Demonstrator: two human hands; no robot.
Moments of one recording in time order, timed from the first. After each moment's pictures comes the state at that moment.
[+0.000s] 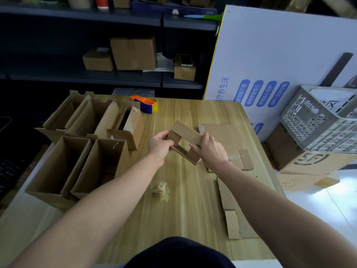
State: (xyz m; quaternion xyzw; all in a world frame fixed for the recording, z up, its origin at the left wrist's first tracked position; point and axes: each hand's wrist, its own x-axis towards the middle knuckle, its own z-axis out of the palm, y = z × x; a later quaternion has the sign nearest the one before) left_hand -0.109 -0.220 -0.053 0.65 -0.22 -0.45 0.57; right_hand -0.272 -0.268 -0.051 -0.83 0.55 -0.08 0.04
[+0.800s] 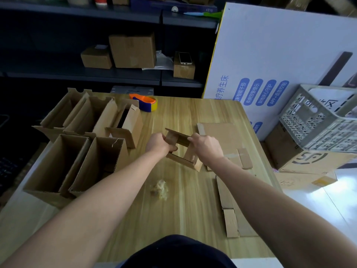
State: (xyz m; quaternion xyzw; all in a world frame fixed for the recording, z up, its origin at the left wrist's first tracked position) left_hand -0.103 -0.226 -0.052 0.81 -0.41 -0.31 0.28; right_hand -0.263 -0.269 -0.041 -0.87 0.48 -0.07 0.02
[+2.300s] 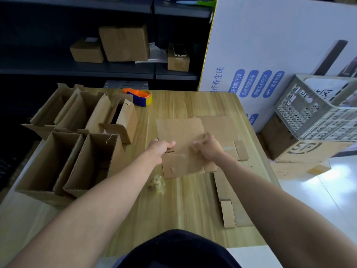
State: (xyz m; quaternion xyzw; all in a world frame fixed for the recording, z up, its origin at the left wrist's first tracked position) left_hand -0.115 -0.227 -0.085 0.65 -0.13 -0.58 0.48; right_hand -0.290 -0.269 -0.056 -0.66 0.62 -0.14 0.40
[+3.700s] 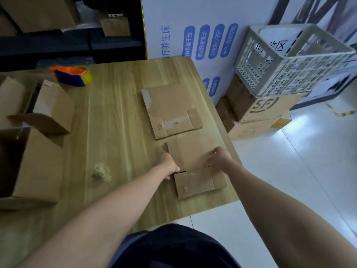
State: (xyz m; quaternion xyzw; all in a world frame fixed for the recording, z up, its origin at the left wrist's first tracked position) left_hand -0.333 -0.207 -0.145 0.77 -0.38 -0.51 0.06; right_hand -0.511 -0.244 -0.138 -0.50 0.77 0.00 0.40
